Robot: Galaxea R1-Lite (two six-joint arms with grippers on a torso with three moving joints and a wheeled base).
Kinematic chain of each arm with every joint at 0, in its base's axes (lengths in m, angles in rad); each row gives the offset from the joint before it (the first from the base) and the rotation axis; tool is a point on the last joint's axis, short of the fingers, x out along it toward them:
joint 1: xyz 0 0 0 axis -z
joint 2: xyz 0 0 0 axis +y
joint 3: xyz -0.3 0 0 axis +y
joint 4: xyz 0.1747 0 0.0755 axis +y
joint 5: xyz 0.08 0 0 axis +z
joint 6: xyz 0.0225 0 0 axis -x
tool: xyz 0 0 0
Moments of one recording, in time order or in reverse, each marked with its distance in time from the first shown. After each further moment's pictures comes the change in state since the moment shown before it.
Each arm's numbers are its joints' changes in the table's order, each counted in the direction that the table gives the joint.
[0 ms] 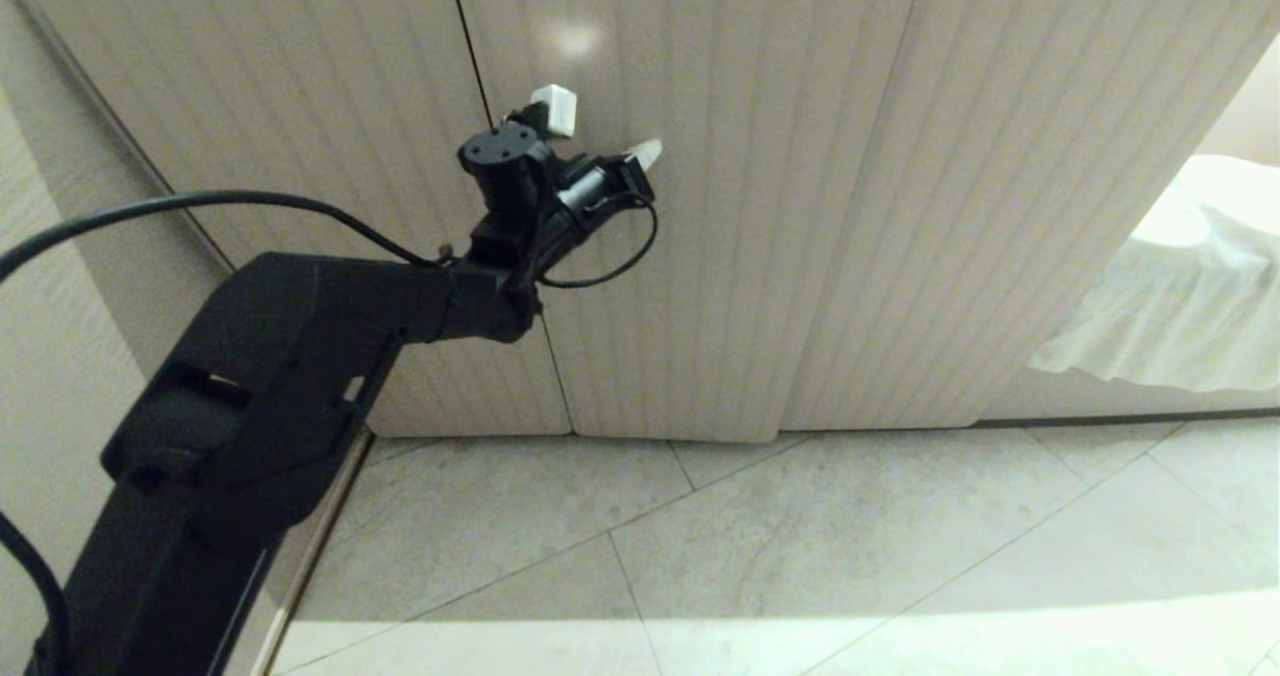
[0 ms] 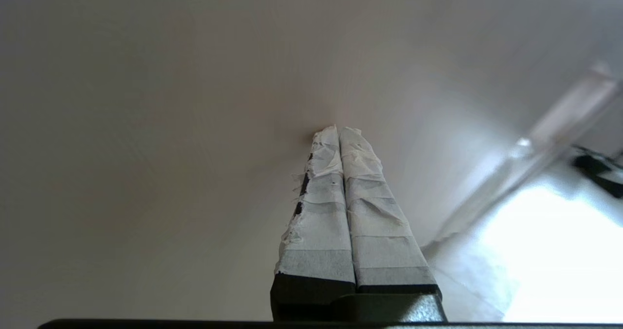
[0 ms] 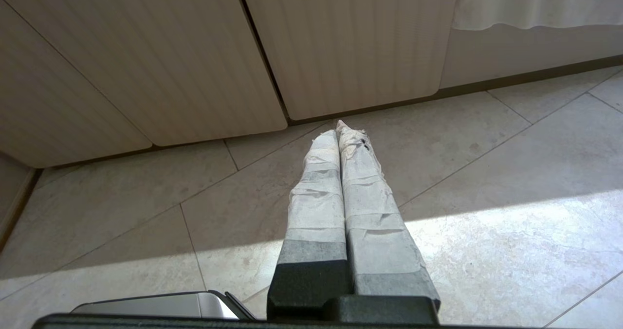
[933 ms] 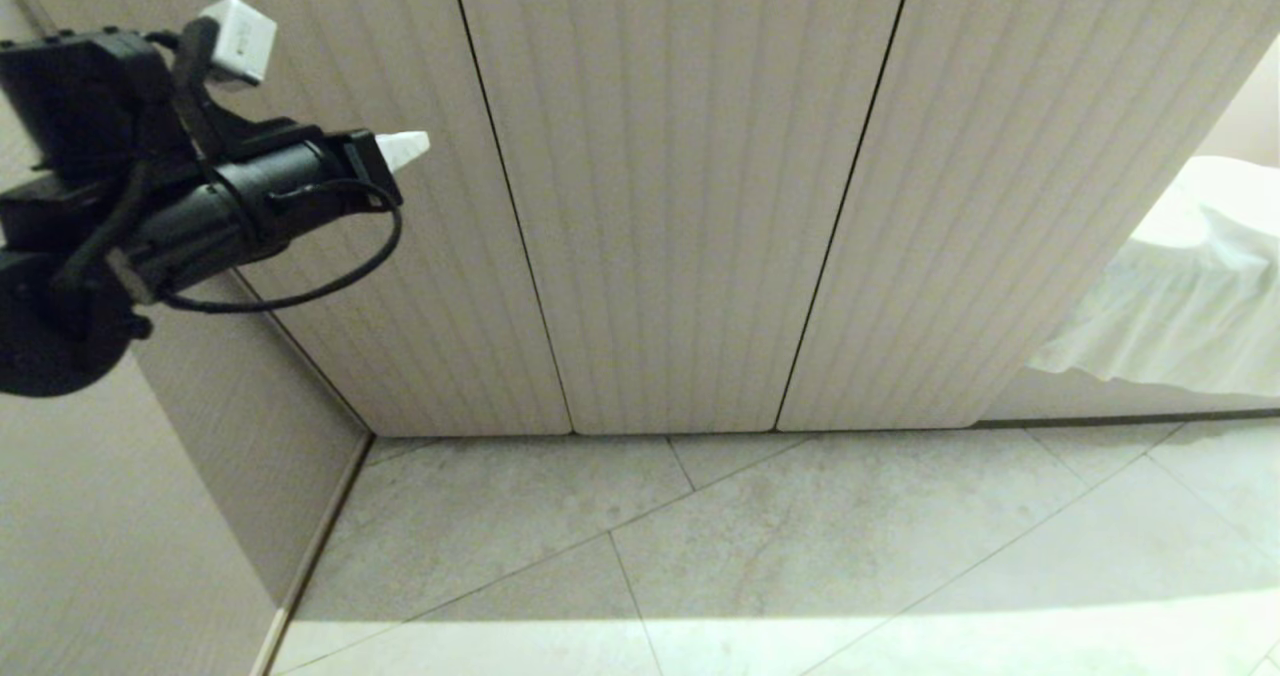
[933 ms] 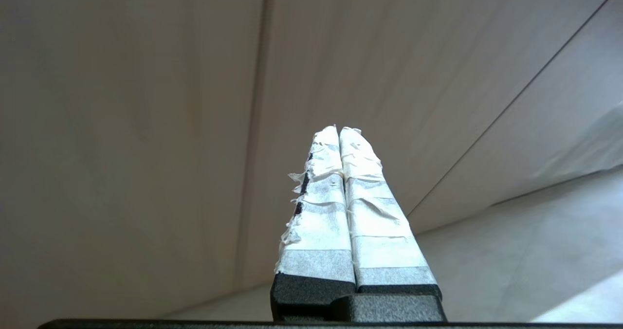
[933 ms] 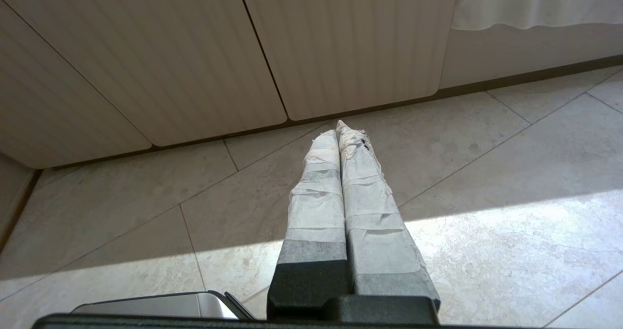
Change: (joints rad) left arm -0.273 -0.797 0.876 0.175 -0.014 -0.223; right arm 0.000 0.000 0.000 0.000 0.000 0.000
